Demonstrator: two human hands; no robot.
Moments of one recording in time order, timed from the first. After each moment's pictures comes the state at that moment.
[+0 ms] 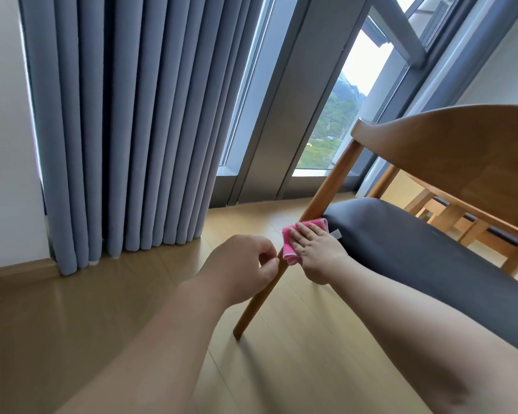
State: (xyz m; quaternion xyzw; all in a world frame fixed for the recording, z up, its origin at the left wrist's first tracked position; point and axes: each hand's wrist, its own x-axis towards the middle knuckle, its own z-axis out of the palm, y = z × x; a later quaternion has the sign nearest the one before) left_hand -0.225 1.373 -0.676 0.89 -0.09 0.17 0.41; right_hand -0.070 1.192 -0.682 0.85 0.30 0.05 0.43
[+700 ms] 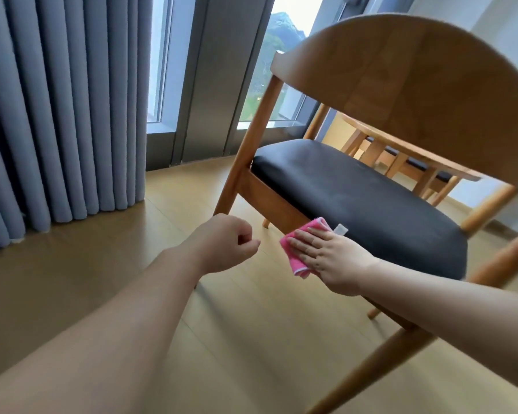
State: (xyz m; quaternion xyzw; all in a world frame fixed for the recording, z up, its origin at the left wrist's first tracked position) left_hand -0.225 1.295 -0.708 0.90 -0.17 0.07 0.40; right_hand -0.211 1.036 -0.672 0.82 0.35 -0.02 0.45
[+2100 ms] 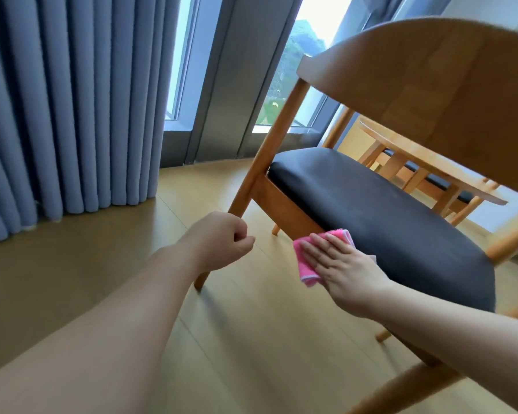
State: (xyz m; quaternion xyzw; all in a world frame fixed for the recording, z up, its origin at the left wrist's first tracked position) left_hand -0.209 1.311 -0.721 0.89 -0.12 0.09 0.42; right_hand -0.211 1.039 -0.680 0.84 0.31 0.02 0.45
